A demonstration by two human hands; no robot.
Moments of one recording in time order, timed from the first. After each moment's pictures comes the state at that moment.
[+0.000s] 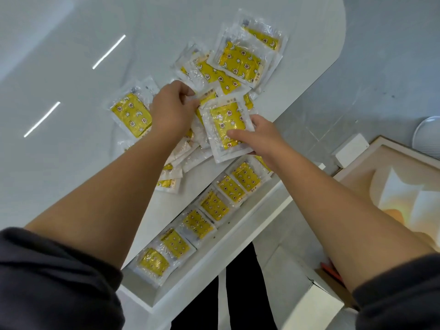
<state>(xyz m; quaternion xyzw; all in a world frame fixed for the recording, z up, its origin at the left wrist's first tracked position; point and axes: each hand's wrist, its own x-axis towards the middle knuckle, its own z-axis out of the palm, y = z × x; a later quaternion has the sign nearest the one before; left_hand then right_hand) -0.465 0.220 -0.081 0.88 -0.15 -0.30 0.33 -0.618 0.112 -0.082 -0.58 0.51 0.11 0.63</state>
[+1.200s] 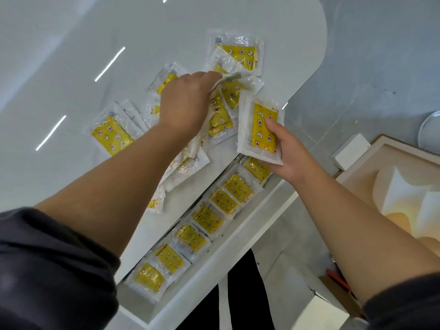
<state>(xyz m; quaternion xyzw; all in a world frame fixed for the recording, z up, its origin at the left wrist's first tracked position) -0.468 0.142 -0.089 0.85 -0.50 -0.07 0.16 -0.665 0.047 -0.086 -0.23 0.52 -0.02 0.82</state>
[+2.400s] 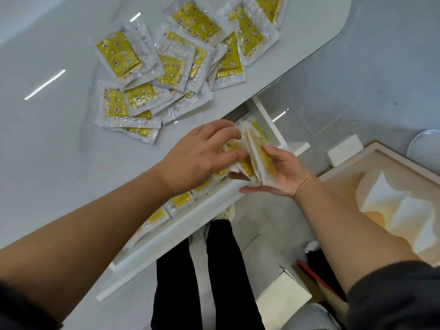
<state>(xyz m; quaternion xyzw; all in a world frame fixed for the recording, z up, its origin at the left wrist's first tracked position) -0.623 0.285 -0.063 0.71 -0.67 -0.06 0.20 -0.780 0.113 -0.095 -0.13 0.35 0.21 0.90</state>
